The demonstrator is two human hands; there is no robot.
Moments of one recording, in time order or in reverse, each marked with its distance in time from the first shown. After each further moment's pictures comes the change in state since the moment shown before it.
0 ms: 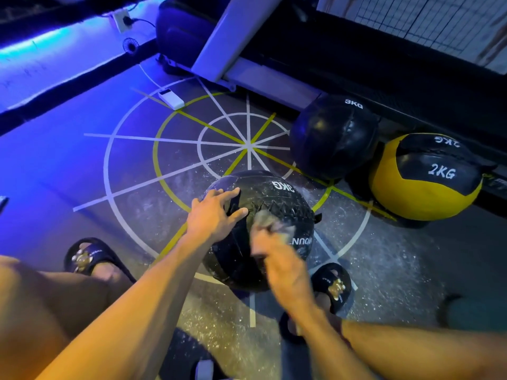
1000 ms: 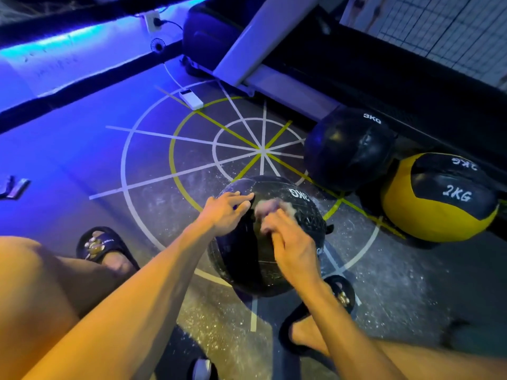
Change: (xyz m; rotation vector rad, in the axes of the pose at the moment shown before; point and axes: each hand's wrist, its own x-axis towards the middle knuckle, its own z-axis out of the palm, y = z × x) left_hand 0.014 -0.018 -0.009 -0.074 -0.133 0.159; right_hand 0.049 -0.023 -0.009 -0.244 -0.145 -0.185
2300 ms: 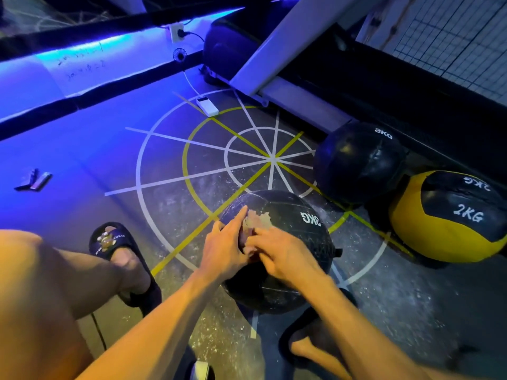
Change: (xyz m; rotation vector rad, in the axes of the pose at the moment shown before) left_hand -0.061 -0.002 0.059 -0.134 0.324 -0.066; right_hand 0.027 -0.027 -0.019 -0.175 -0.540 -0.232
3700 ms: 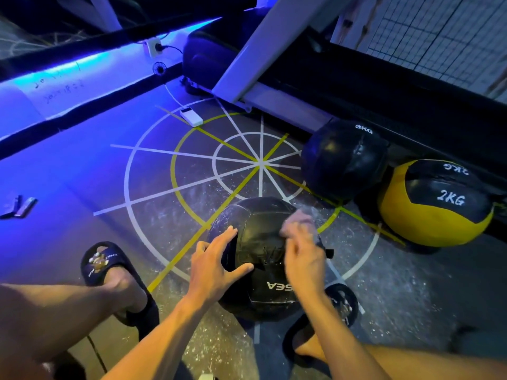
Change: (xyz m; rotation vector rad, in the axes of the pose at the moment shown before) left_hand -0.026 -0.021 0.005 -0.081 0.092 0.050; right_hand -0.029 0.016 0.030 0.297 0.675 0.594
